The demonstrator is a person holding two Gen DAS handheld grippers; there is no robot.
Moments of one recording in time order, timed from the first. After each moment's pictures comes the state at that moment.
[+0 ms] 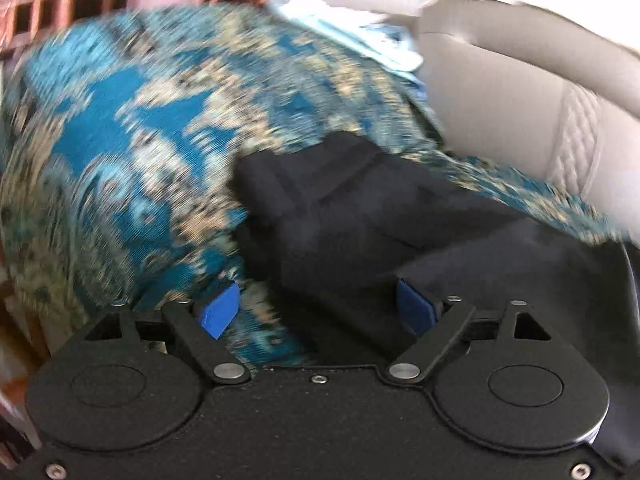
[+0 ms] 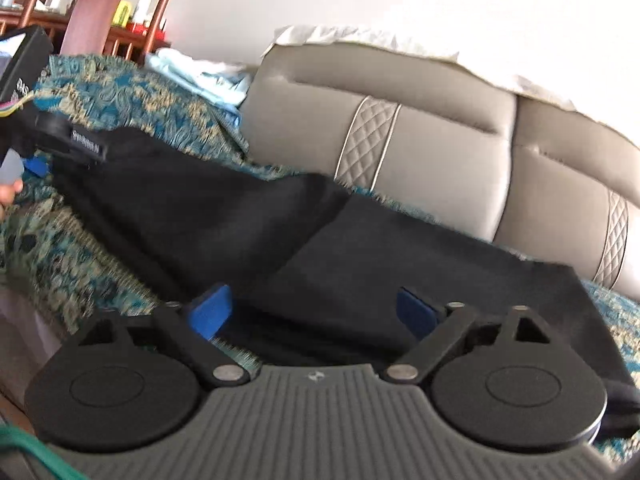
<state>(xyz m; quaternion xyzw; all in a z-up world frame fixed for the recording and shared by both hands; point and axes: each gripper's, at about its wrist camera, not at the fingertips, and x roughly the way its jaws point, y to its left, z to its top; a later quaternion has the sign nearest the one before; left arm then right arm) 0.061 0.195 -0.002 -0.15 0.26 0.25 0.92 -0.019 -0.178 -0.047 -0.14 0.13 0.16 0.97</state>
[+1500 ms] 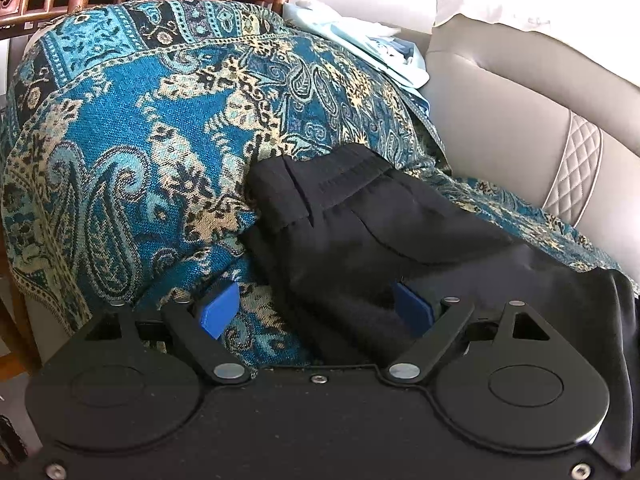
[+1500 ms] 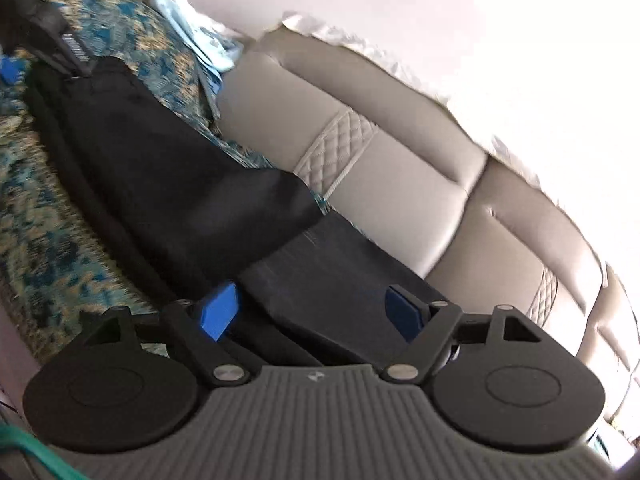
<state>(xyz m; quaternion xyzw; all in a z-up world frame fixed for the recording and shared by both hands) 0.055 0.195 0.000 -0.17 0.24 0.24 0.92 -0.018 -0.134 -0.049 -0.30 0.10 0.05 0.95</state>
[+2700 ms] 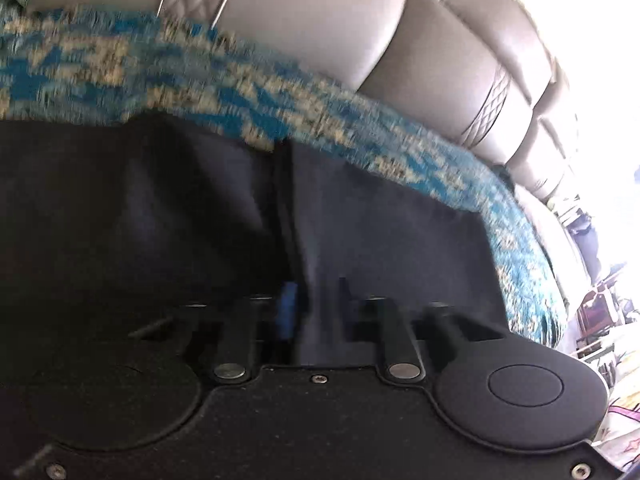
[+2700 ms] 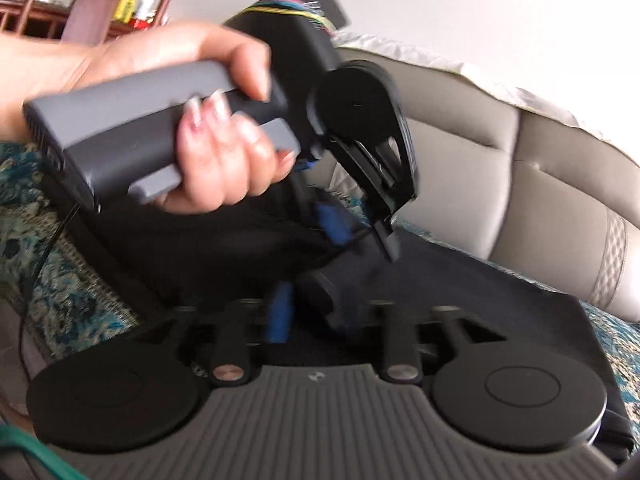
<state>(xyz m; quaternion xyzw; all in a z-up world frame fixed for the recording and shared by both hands) 0.210 -0.006 0.033 -0.18 0.48 -0.23 0.83 -0.004 -0.166 -0.047 -0.17 0.11 0.16 0.97</state>
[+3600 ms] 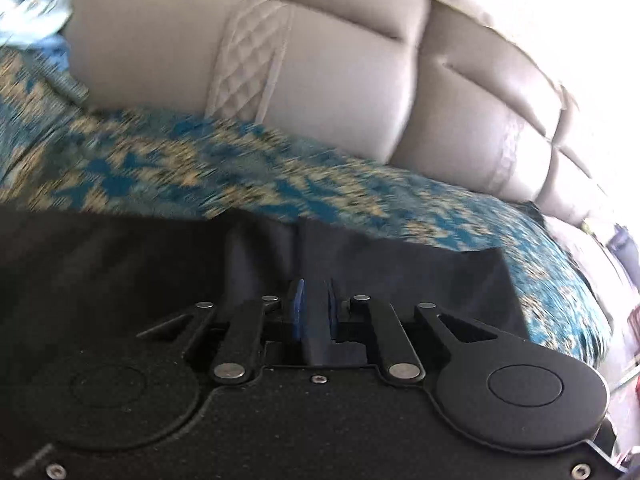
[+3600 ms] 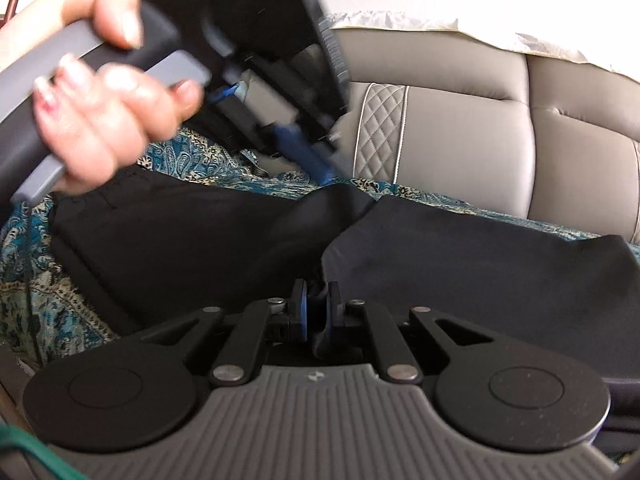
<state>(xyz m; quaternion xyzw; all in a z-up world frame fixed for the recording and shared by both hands) 0.170 0.027 0.089 -0.11 0.36 -0.19 0.91 0.020 -0.158 -0.042 -0.06 0.15 0.19 0.97</state>
